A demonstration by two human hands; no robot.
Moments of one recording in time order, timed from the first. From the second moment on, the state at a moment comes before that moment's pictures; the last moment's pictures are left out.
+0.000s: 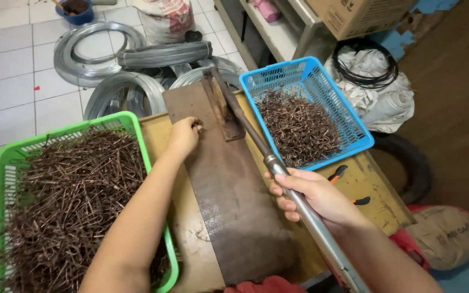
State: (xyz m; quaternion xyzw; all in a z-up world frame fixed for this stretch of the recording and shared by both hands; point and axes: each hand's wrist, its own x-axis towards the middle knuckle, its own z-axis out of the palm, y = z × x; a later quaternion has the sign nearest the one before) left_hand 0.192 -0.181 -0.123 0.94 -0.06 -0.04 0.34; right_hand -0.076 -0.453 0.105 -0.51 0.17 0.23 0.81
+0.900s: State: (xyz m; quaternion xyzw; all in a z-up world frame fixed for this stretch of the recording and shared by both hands) left_hand 0.226 -0.204 -0.134 0.64 0.13 -0.22 0.73; right_hand -0.092 -0.471 0.028 -0.51 0.24 0.28 0.78
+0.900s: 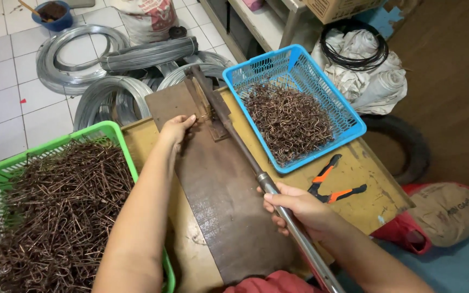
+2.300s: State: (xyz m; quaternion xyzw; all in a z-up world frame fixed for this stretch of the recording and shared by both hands) left_hand 0.208 -0.278 -0.151 0.91 0.02 0.24 0.34; right_hand -0.093 -0.417 0.065 -0.86 0.25 0.26 0.35
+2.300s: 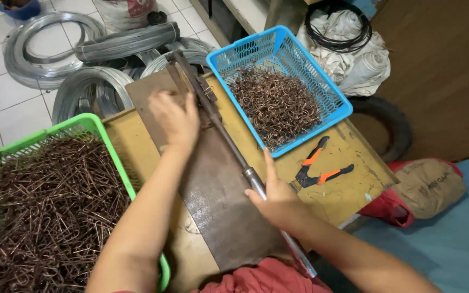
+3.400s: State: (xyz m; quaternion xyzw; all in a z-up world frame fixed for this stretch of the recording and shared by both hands) left_hand 0.081 -0.332 -0.131 0.76 -0.54 0.22 0.30; right_hand -0.080 -0.416 -0.064 -0.99 -0.02 -0.05 0.16
